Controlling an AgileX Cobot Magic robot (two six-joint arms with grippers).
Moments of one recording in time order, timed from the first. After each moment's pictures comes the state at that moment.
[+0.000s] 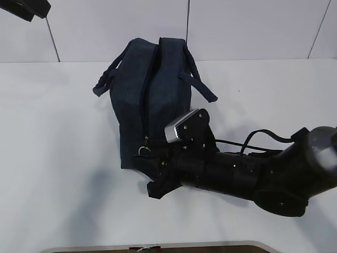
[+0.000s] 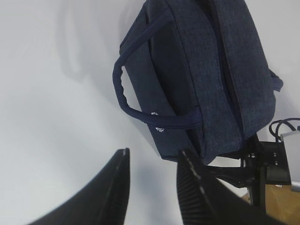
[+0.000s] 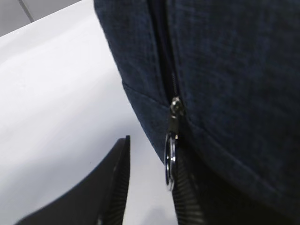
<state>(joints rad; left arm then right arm) -0.19 1.64 -1.75 -0.43 1.25 0.20 0.57 2.03 -0.77 -0.53 -0.90 0.38</state>
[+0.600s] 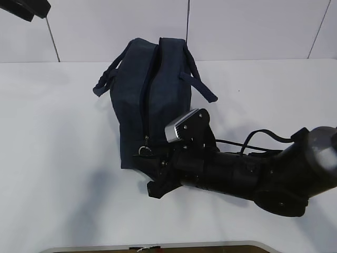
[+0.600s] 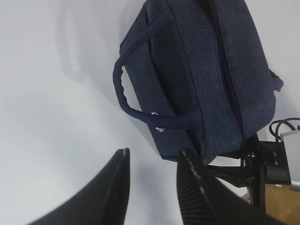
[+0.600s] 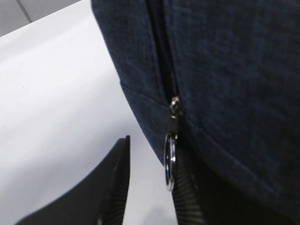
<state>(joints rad) -0.19 1.64 -1.75 -0.43 1.25 0.20 0.57 2.03 -0.77 -0.52 -0.89 0.38</state>
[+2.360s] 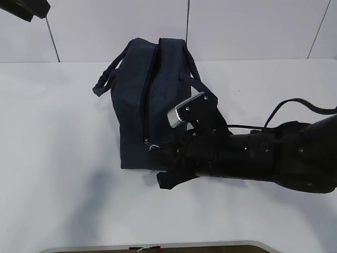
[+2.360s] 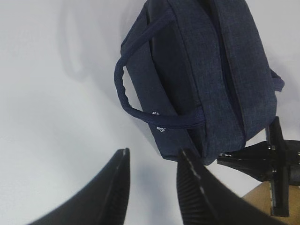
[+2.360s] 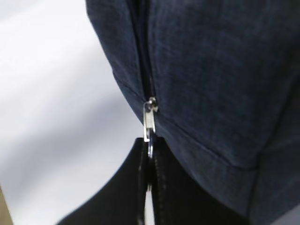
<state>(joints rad) -0.19 1.64 -1.75 -0.43 1.25 0.20 0.57 1.83 -0.77 -0.69 -0.54 0.57</state>
